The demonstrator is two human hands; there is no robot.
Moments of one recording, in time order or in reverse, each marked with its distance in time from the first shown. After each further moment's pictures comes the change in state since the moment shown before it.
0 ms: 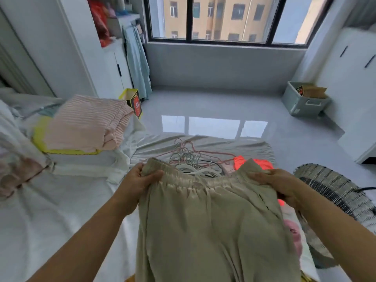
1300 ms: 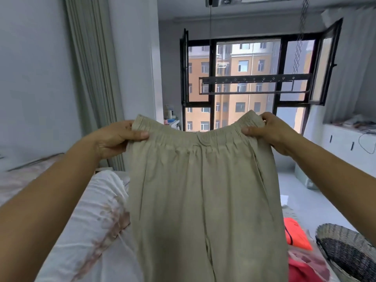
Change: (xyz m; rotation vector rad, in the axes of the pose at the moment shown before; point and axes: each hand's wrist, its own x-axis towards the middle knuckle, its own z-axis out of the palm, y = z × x) left_hand -0.411 0.344 -0.313 0.175 -0.246 0.459; right_hand -0.490 -0.239 0.215 -0.180 0.196 -0.863
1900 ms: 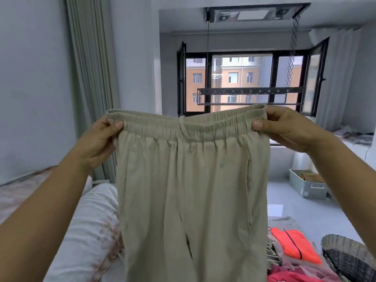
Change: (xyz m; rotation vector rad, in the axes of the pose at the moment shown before) left_hand 0.003 -0.008 -0.105 -0.299 0.123 0.460; right_hand -0.005 -0.074 0.040 0.303 -0.441 -0.326
